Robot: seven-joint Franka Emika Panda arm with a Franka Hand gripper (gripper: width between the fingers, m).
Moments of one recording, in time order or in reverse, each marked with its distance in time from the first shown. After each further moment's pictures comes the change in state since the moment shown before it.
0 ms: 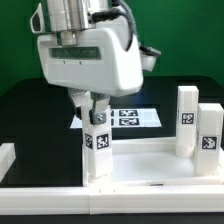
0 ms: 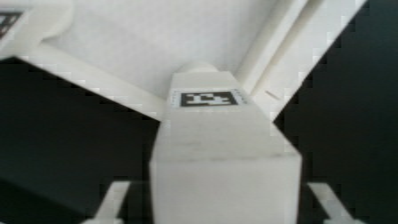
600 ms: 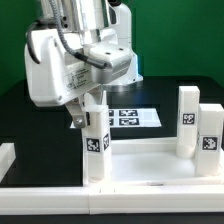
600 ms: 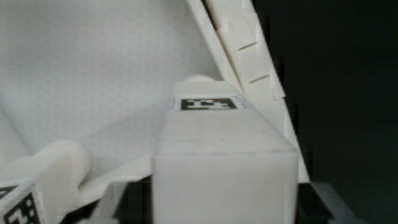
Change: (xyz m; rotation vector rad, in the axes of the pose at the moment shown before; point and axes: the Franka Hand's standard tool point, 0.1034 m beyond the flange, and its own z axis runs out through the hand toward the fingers) arm 0.001 0.001 0.002 0.008 -0.030 0.626
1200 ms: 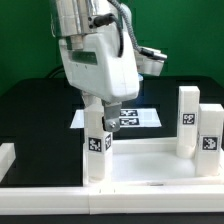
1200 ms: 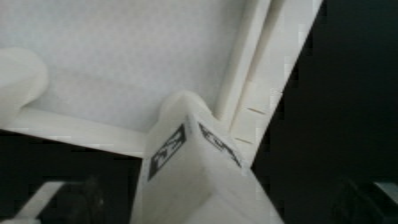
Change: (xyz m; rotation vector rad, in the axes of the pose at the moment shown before) arm -0.017 0.002 0.004 0.007 0.005 -0.762
